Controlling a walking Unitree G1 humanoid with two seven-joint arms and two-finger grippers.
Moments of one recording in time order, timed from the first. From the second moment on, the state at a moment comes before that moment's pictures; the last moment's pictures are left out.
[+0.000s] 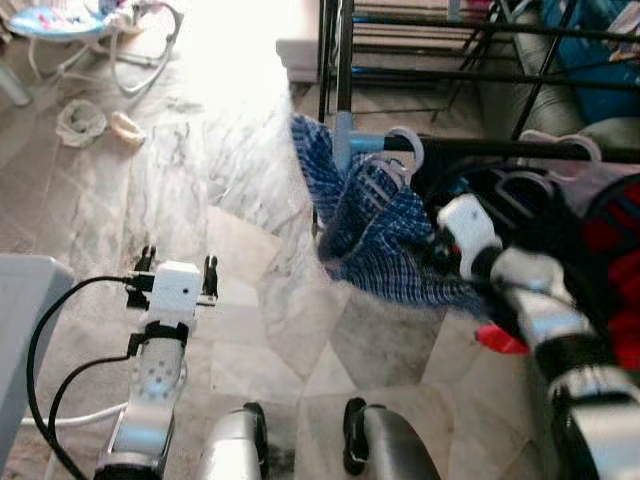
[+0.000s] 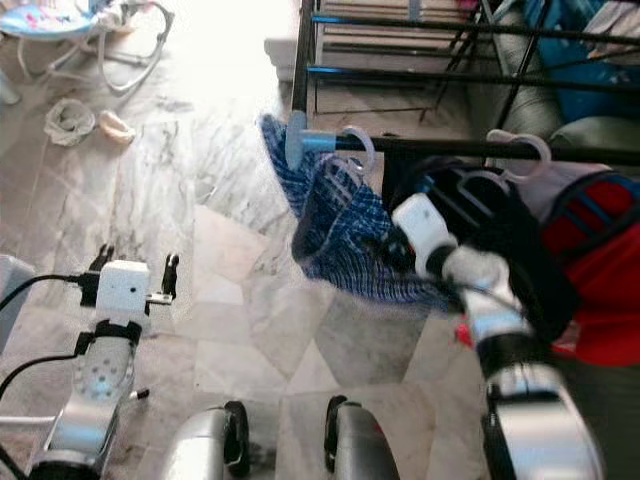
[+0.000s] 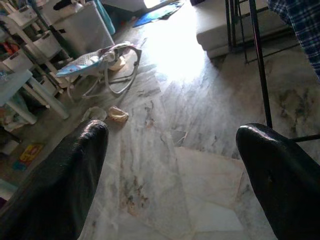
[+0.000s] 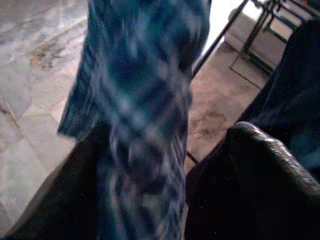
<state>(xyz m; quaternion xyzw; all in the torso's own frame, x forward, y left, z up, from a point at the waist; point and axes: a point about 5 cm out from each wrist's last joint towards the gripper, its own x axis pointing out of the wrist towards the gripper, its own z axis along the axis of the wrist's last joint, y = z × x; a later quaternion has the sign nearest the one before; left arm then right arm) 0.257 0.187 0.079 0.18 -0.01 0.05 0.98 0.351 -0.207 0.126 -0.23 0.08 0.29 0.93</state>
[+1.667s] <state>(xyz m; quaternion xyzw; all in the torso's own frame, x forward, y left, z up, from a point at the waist) 0.264 0.161 0.082 0.13 -0.01 -0.04 0.99 0.356 -0.199 0.119 -0.19 0.07 0.31 0.93</state>
